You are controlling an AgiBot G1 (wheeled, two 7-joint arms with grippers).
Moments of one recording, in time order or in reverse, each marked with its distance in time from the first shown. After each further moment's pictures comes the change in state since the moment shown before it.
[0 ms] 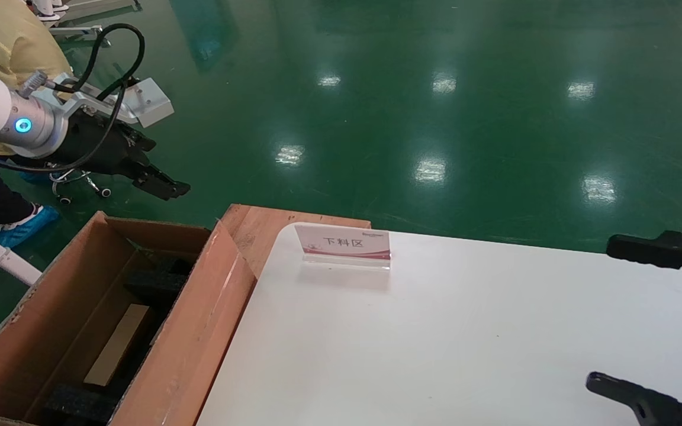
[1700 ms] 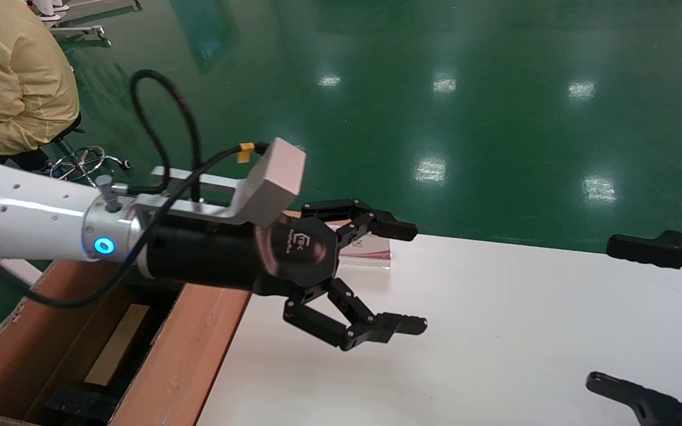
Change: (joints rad) left arm 1.091 0.028 -1.492 -0.203 -0.521 0.484 0.583; right arm -0.003 -0.004 0.011 0.002 -0.008 -0.004 0.006
